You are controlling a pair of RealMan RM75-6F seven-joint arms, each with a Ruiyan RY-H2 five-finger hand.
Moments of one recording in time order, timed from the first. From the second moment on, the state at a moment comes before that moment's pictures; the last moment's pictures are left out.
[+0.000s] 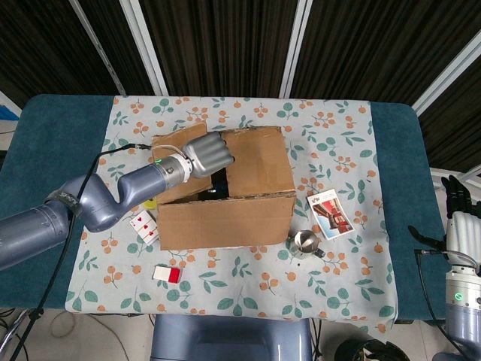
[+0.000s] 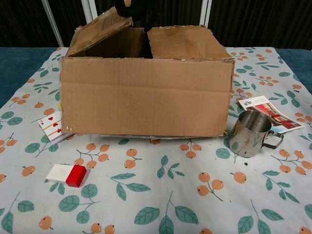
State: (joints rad) left arm -1.46 -1.13 -0.14 -1.37 1.35 0.22 0.15; right arm 0.19 -1.25 0.25 -1.48 -1.24 1.44 0.14
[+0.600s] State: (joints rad) left arm -1.46 -0.92 -0.14 -1.55 1.28 0.21 0.14; right arm 0.19 -1.26 0.25 -1.48 -1.25 1.43 0.14
